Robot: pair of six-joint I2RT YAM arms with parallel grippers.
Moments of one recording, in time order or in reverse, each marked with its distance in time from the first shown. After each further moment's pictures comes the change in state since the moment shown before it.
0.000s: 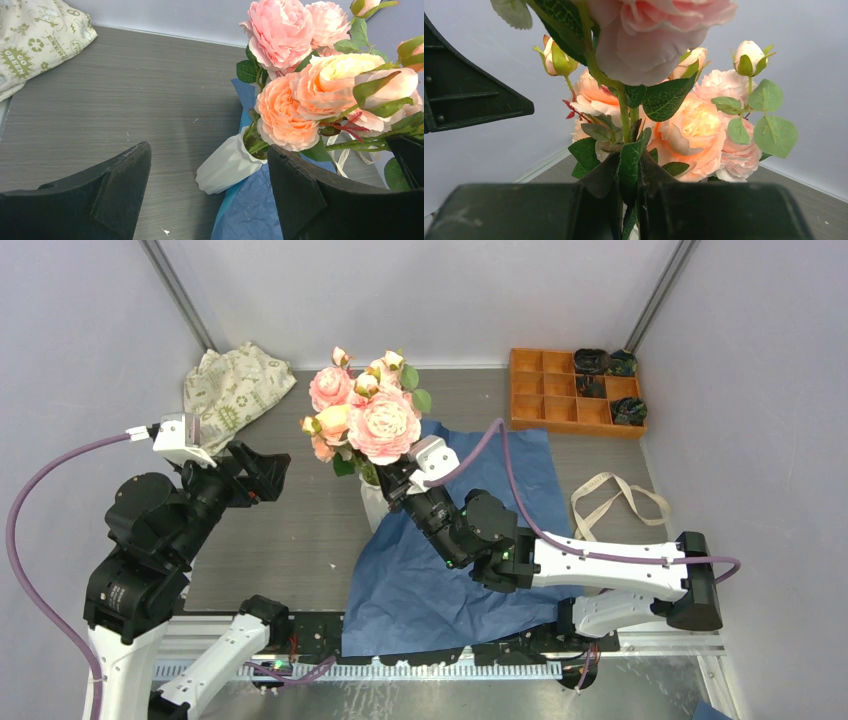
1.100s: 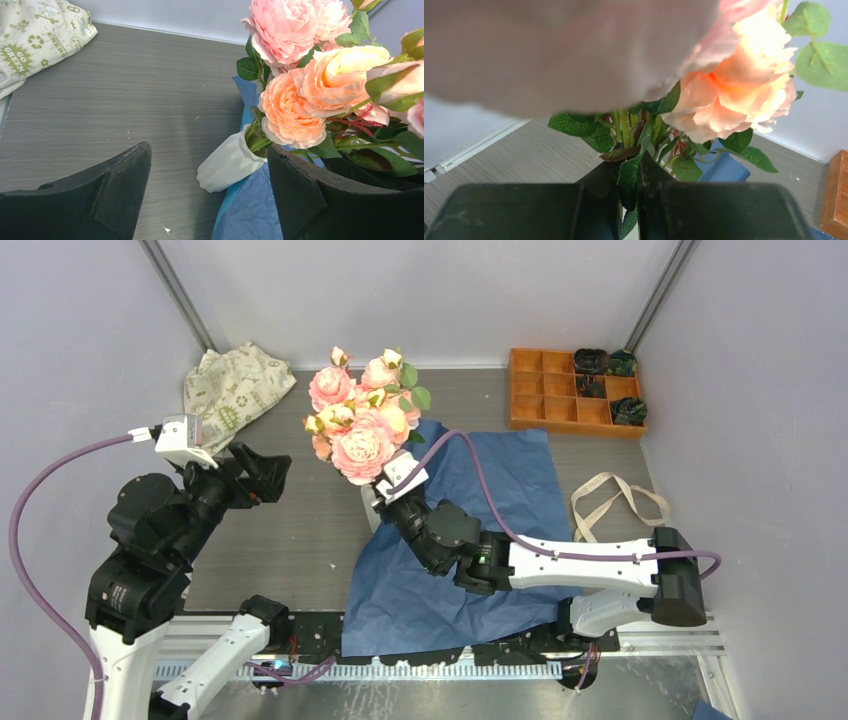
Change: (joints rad) left arm 0.000 -0.006 -0.013 -0.002 0.000 0.000; right arm 0.002 0.082 -0.046 -0.040 0.102 0.016
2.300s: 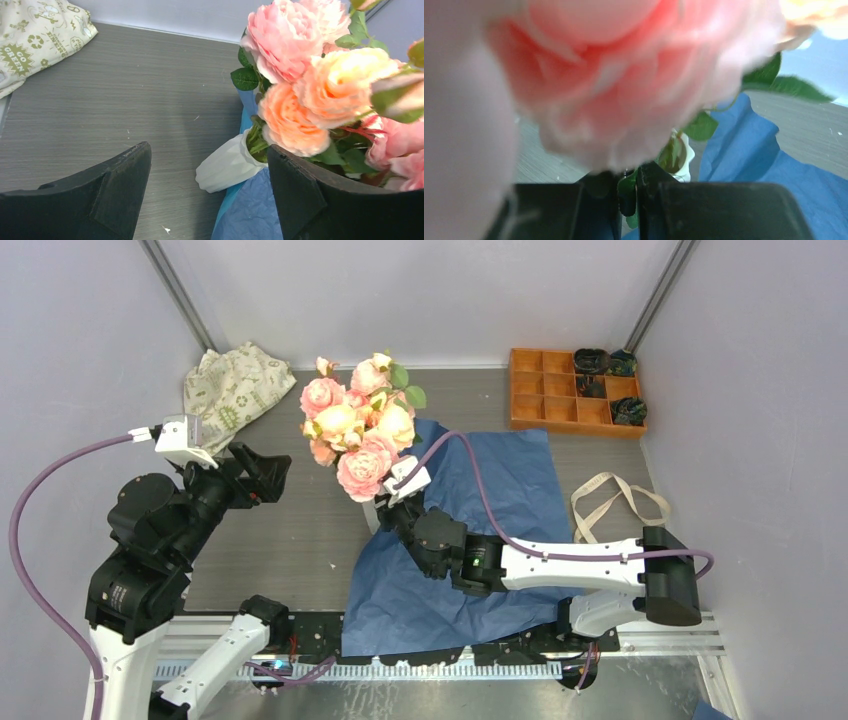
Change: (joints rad) left arm 0.000 0.000 0.000 0.000 0.000 0.000; right arm -0.012 0.027 -0.069 -0.026 0.028 0.235
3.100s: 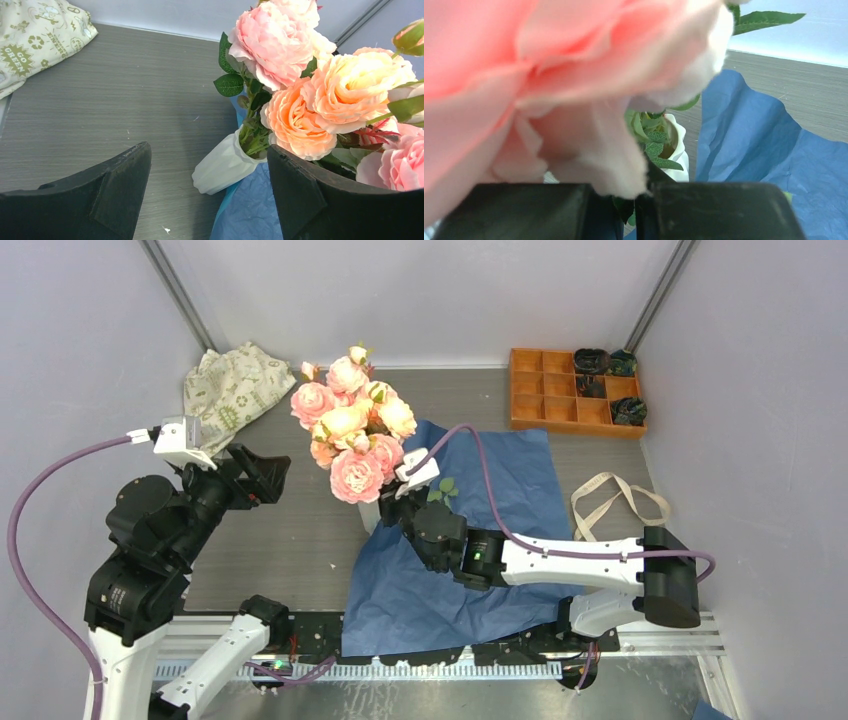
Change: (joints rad) left arm 0.000 -0.007 -0.002 0.000 0.000 0.000; right arm -0.060 0.000 -0.028 -0.060 -0.026 0.176
